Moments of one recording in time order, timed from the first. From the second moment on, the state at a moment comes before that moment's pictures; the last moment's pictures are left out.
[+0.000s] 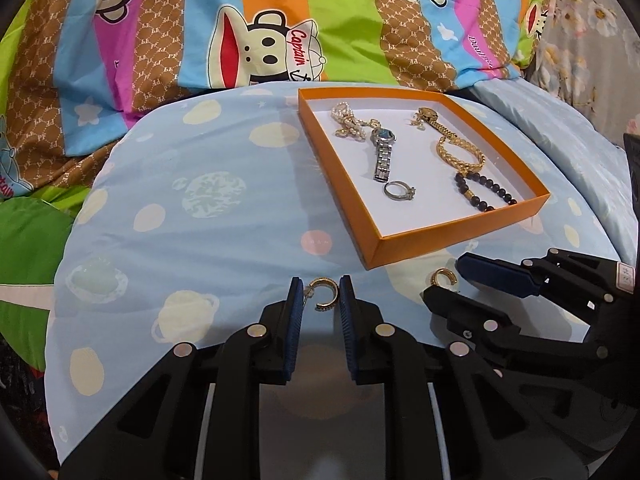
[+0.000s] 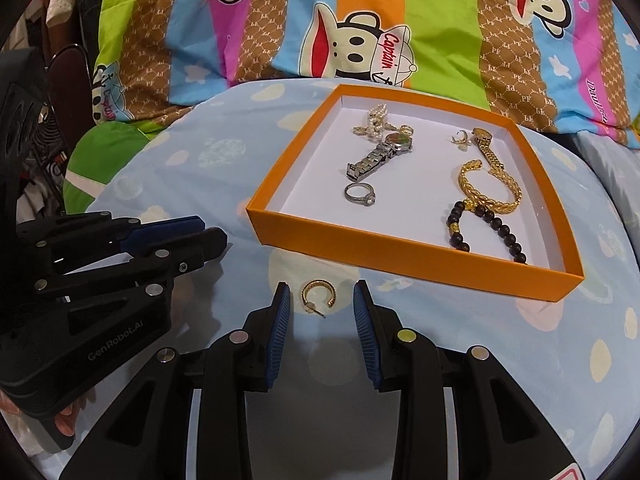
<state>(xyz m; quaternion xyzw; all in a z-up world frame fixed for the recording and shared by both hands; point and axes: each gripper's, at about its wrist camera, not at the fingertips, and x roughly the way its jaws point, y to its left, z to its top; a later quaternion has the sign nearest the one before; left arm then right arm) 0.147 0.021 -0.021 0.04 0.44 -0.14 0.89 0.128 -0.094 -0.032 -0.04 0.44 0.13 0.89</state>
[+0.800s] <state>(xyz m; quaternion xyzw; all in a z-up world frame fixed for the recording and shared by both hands) 0.144 0.011 -0.022 0.07 0.43 -0.14 0.89 0.119 -0.131 -0.025 0.00 0.42 0.09 0.90</state>
